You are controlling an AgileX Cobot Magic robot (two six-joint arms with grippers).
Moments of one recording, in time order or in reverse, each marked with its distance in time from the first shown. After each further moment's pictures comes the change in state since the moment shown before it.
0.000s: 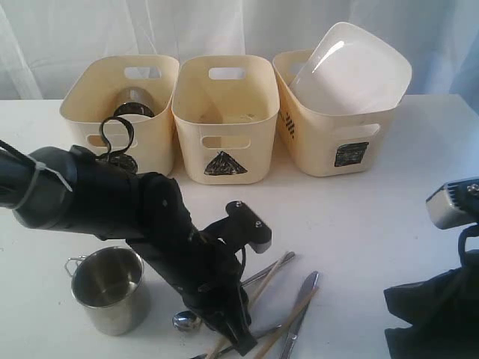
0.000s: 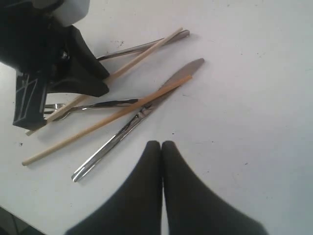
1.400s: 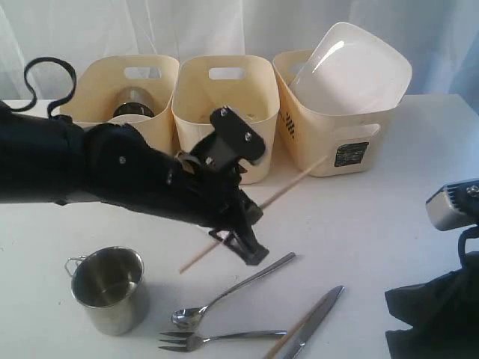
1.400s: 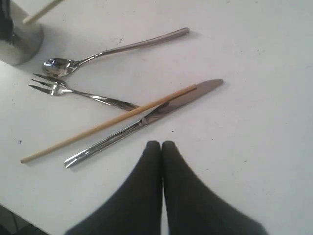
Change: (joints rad) left arm 0.010 -0.209 0.000 0.052 -0.312 0.000; right arm 0.000 0.000 0.000 0.000 0.007 0.000
